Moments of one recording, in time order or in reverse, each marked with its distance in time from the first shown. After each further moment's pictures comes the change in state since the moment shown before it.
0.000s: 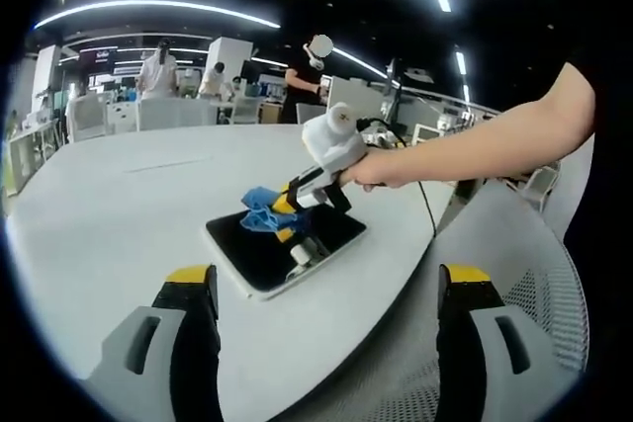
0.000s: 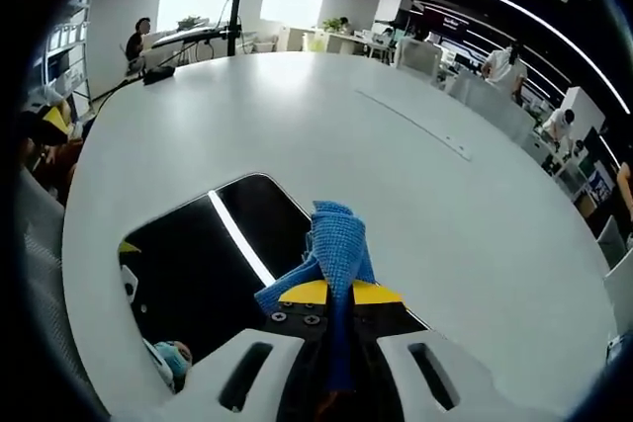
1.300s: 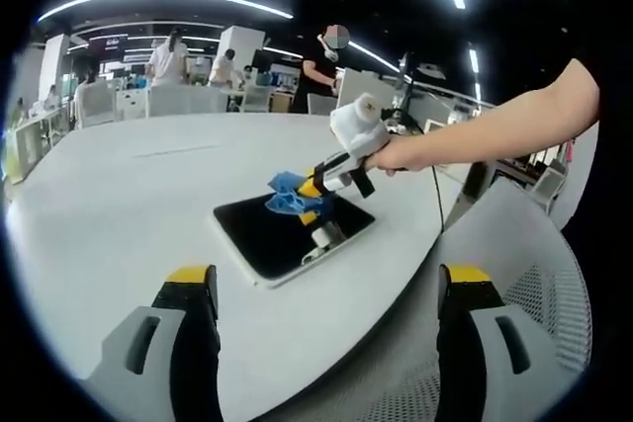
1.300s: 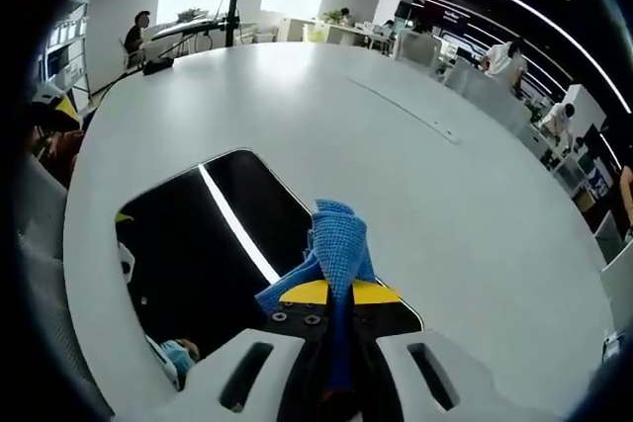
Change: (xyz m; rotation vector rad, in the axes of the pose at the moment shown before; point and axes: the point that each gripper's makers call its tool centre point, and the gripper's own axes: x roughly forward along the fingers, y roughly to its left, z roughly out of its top) left arm 0.000 0.010 -0.009 -0.037 0.050 0.040; right arm -0.014 -0.023 -0.022 0.026 0.039 -0.001
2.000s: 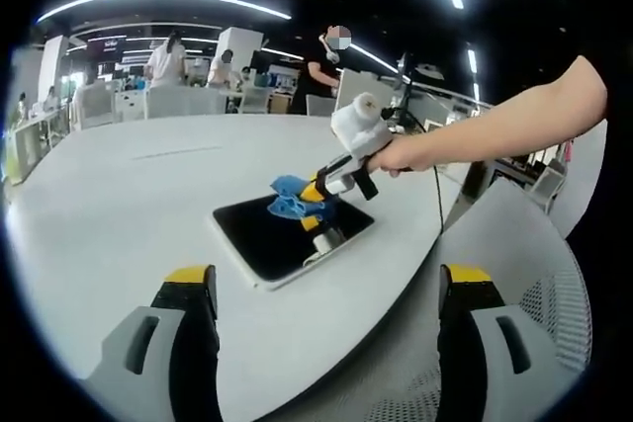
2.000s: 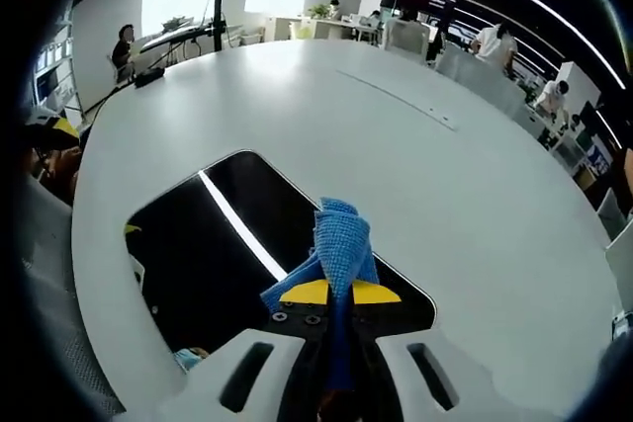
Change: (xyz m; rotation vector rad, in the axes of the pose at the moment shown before) left arm -0.002 -0.001 0.002 0.003 -0.013 -0.004; right arm -0.009 0.012 -0.005 0.043 0.035 0.007
